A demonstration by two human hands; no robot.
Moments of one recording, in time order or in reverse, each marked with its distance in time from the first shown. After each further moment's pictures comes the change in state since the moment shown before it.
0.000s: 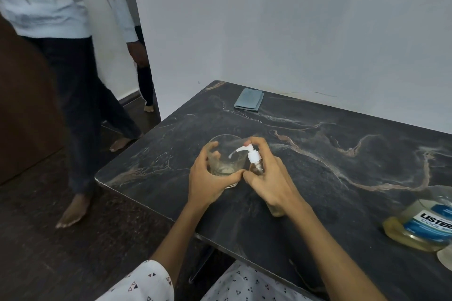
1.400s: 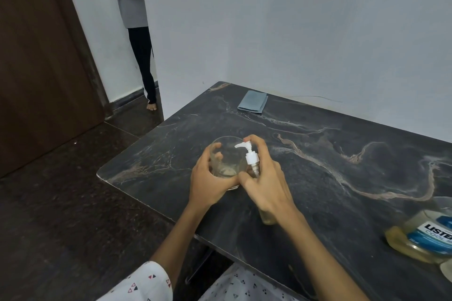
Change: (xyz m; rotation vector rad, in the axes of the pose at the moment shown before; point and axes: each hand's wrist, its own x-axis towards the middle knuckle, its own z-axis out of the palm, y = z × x) left_hand 0.002 -0.008 0.000 -0.025 0.008 0.068; right_hand -0.003 -0.018 0.013 0.022 0.084 0.048
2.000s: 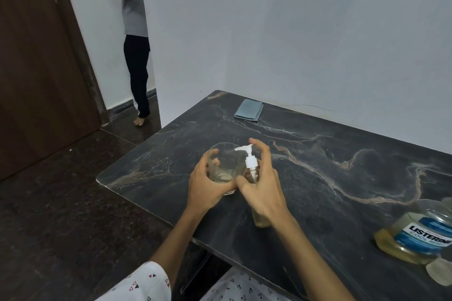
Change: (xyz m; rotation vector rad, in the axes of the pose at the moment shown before) left_hand -0.002 0.007 0.000 -0.026 -0.014 -0.055; right_hand -0.001 0.002 0.002 0.168 0.060 -0.011
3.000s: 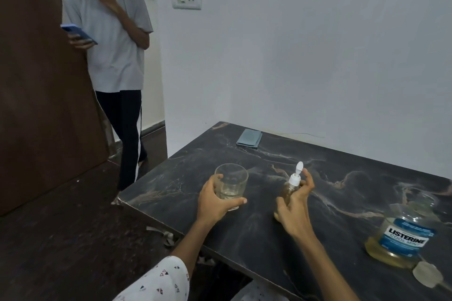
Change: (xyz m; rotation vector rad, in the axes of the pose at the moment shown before) left_hand -0.001 -0.002 -0.005 0.101 -0.013 -0.085; right_hand -0.033 0.008 -0.043 -0.034 0.231 0.070
